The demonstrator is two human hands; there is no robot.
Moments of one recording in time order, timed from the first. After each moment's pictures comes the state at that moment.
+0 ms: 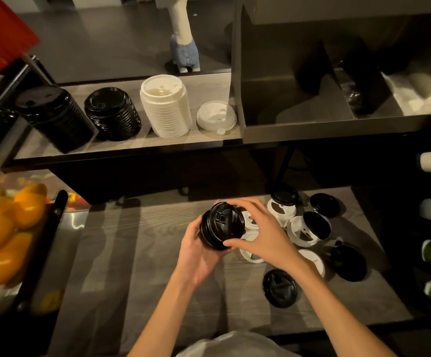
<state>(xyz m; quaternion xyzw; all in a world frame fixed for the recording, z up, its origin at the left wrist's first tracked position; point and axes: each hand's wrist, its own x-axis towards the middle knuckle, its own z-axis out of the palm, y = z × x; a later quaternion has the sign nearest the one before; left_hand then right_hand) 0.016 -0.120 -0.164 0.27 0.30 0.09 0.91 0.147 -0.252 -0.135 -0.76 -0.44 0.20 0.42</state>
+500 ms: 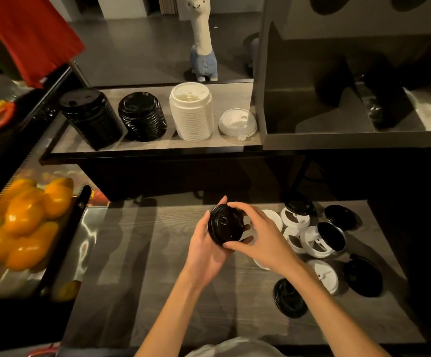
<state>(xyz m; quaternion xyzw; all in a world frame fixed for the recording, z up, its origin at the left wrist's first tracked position) 0.003 -0.120 -0.127 0.32 0.27 0.15 0.90 0.125 -0.227 -0.128 -0.77 -0.46 0.21 0.39</state>
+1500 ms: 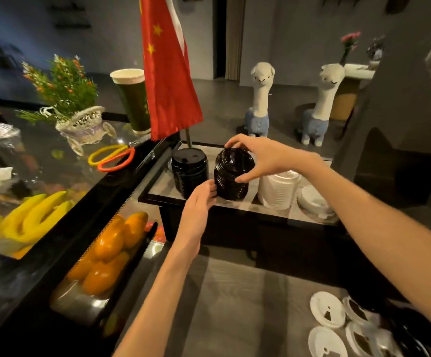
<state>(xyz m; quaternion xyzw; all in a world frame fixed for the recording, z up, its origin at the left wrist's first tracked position) -0.042 0.062 0.011 0.59 0.37 0.36 0.62 0.172 0.050 0.110 -0.67 -0.71 0.15 0.13</state>
